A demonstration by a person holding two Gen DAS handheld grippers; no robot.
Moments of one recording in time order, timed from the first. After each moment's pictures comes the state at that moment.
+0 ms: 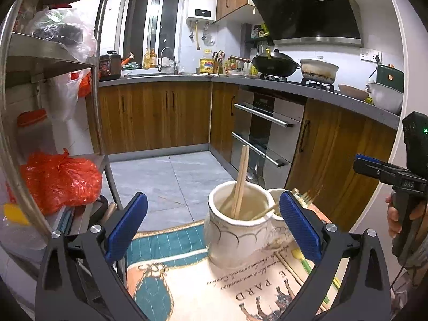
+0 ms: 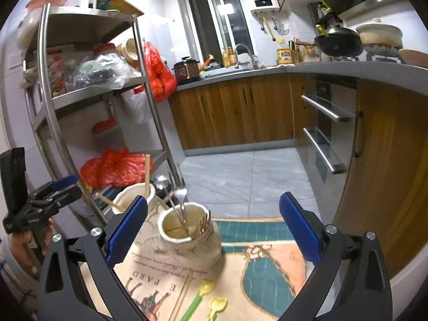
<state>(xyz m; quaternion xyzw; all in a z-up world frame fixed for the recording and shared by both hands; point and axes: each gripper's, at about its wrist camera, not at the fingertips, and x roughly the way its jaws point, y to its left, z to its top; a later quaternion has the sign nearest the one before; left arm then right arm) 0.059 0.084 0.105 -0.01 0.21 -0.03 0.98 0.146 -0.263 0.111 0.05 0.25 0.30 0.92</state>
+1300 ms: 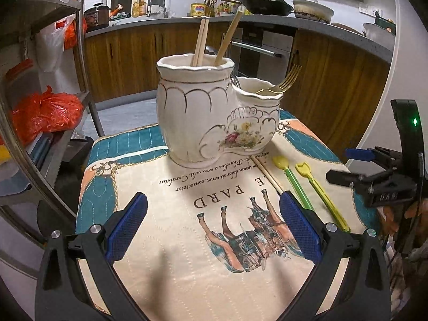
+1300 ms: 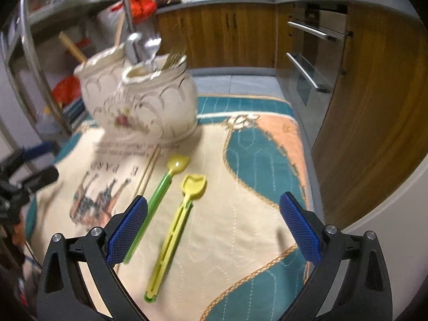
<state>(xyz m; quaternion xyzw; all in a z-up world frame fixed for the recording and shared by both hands) 0.028 0.029 -0.002 -0.01 0.35 -0.05 0.94 0.101 -0.252 -0.010 -0.06 0.42 0.24 0.87</state>
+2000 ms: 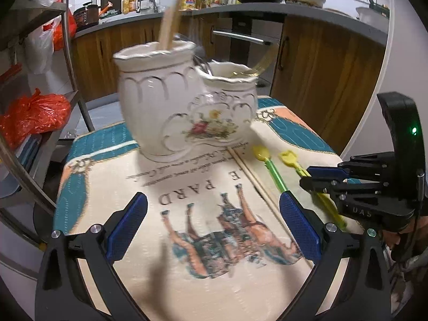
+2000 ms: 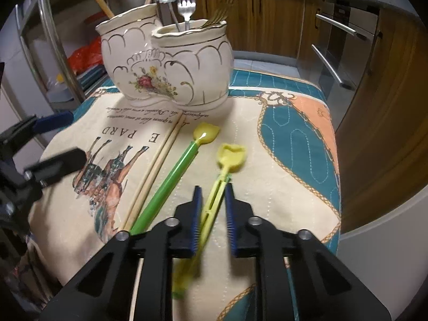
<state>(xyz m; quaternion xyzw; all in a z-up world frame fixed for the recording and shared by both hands) 0.039 -0.017 -0.015 0.01 0.37 -0.06 0.93 0.094 -0.237 -0.028 -0.09 0.45 0.29 0.84</state>
